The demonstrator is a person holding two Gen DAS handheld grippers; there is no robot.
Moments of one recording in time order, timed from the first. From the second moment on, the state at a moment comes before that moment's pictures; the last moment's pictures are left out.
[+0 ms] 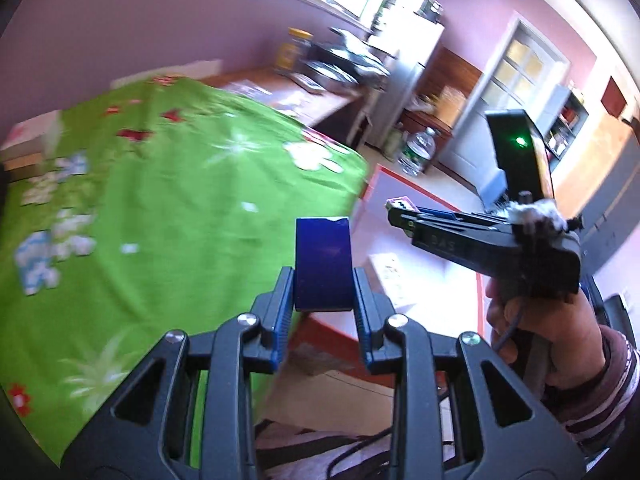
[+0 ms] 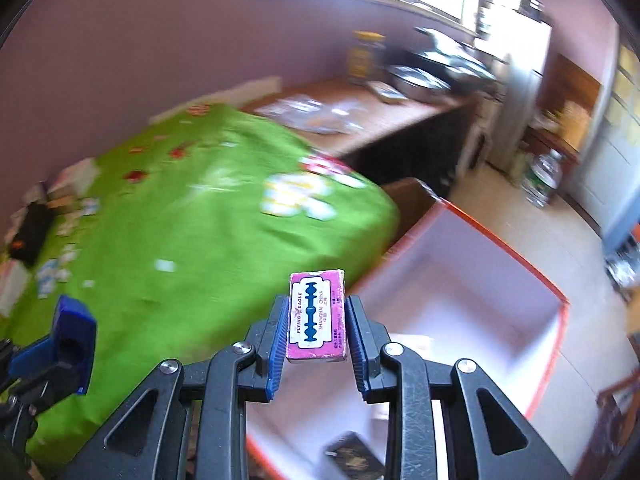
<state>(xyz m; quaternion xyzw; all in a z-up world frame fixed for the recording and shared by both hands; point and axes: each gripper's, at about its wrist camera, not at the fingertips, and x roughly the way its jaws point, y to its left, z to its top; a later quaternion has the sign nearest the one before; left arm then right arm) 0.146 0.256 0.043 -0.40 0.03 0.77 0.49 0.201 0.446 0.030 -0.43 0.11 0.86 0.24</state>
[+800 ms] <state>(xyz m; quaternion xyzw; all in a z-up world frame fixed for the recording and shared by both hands) 0.179 0.331 -0.005 -0.45 0.05 0.70 0.55 0.243 0.522 -0.025 -0.47 0.20 0.79 0.35</state>
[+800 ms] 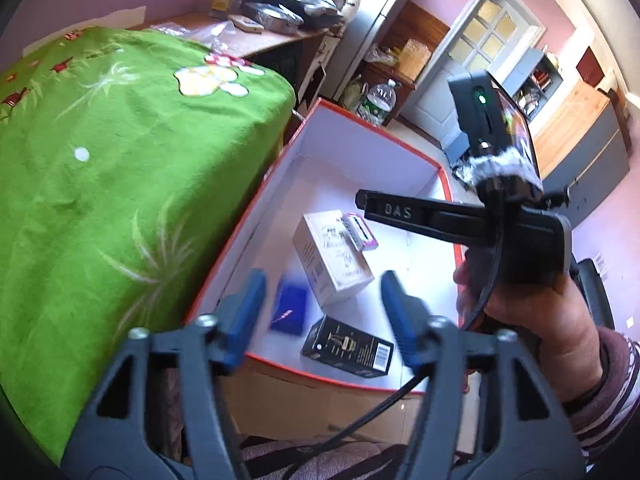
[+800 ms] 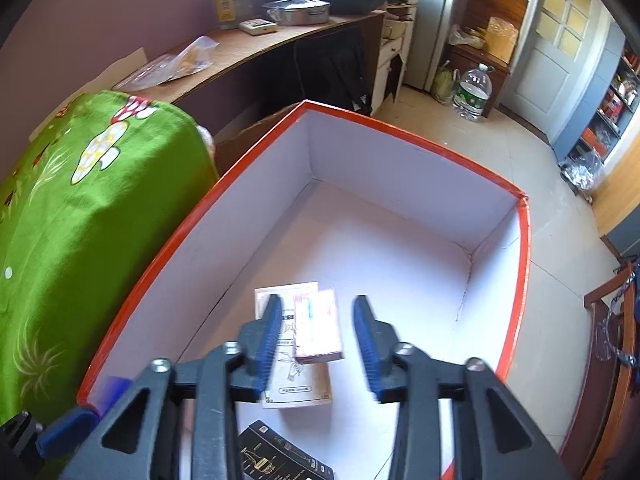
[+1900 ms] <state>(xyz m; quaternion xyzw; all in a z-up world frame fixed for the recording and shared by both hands) 0.094 0.105 0.111 -0.29 0.04 0.89 0.34 0.141 0.356 0.058 -0.35 0.12 0.91 0.20</state>
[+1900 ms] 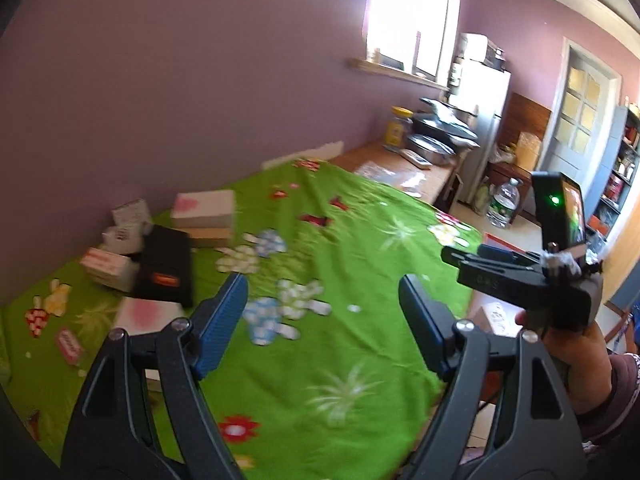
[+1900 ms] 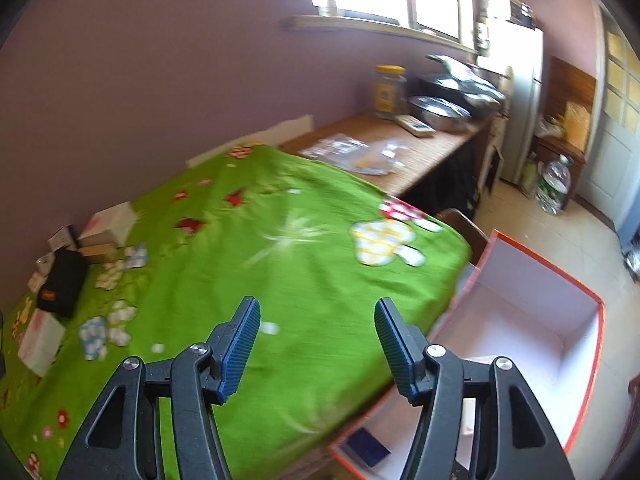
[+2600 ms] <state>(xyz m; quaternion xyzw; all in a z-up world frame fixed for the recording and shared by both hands) 0.000 0.013 0.096 -0.33 -0.03 0.91 0.25 0.092 0.272 0.056 -0.36 0.08 0.92 0.09</state>
